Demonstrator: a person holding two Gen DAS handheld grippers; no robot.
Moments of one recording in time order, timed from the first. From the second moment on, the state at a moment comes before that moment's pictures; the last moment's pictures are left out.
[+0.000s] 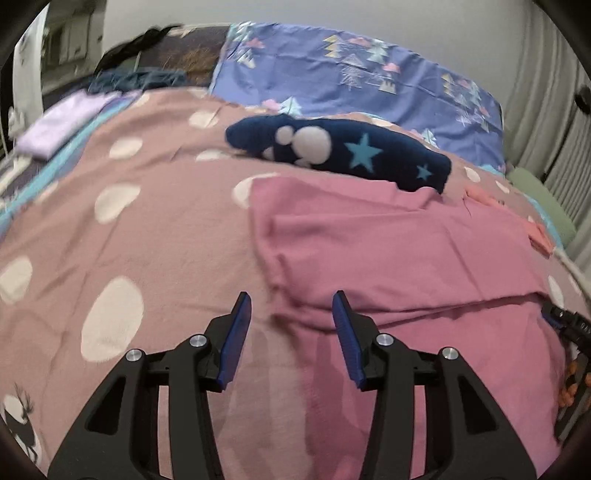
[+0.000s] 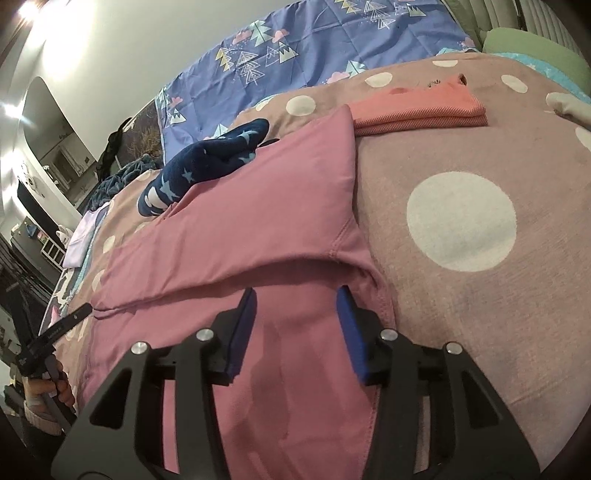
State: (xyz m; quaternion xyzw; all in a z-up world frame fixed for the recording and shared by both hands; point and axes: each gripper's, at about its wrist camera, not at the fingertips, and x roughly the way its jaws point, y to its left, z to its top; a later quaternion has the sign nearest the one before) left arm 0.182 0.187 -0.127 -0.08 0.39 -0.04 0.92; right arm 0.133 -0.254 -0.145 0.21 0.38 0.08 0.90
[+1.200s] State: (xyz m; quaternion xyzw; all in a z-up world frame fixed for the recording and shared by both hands) left arm 0.211 0.105 -0.146 0.00 0.42 -0.09 0.91; right arm 0.248 -0.311 -0.109 0.25 0.40 0.04 0.88
